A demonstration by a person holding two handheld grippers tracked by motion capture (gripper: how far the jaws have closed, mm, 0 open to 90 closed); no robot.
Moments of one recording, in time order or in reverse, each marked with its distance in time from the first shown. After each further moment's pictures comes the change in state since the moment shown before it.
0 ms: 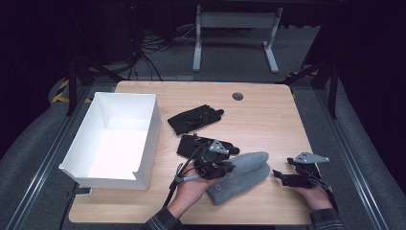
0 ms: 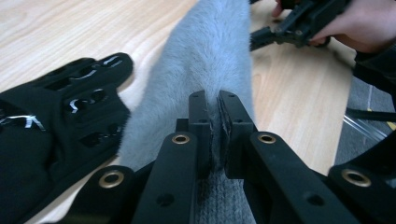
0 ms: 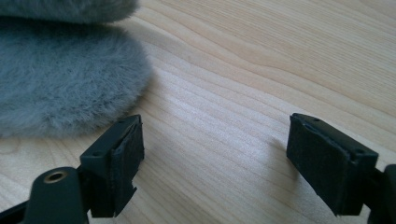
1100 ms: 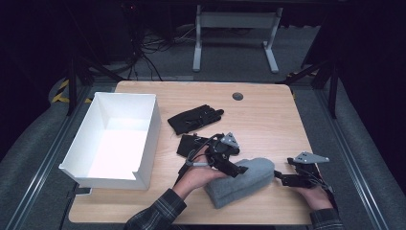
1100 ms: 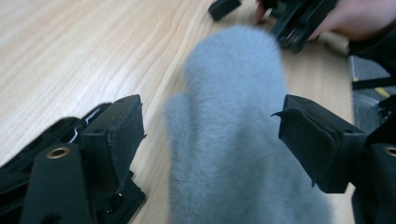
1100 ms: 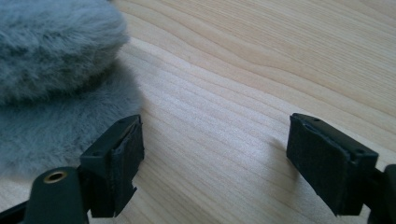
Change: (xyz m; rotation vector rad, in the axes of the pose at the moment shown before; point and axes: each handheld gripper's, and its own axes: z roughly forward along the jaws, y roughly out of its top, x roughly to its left) left arm 0.023 0.028 0.036 0.038 -0.100 0.175; right arm 0.000 0.000 0.000 0.000 0.000 0.000
